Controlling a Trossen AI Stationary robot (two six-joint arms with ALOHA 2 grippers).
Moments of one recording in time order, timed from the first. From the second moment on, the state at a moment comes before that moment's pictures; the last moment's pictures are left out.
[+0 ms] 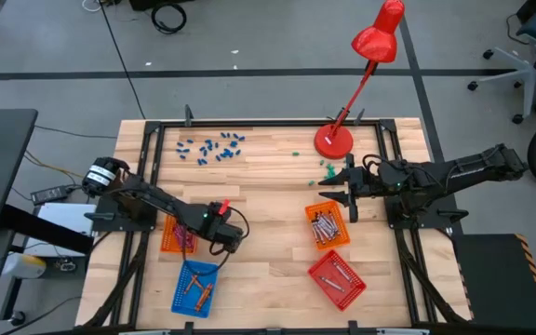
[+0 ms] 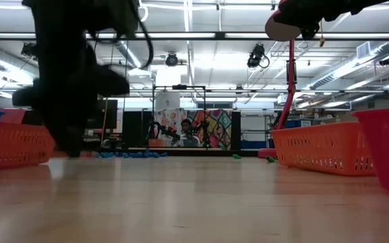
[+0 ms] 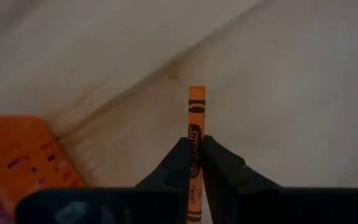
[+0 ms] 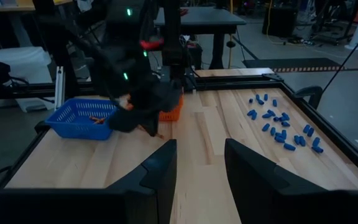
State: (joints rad) left arm -0.33 1.68 0.98 -0.78 -0.16 -1.34; right arm 0.16 0.78 0.59 -0.02 0.21 0.05
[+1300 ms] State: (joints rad) left arm -1.03 1.68 1.18 -0.86 -0.36 -2.11; right arm 0.16 0.78 0.59 -0.02 0.21 0.05
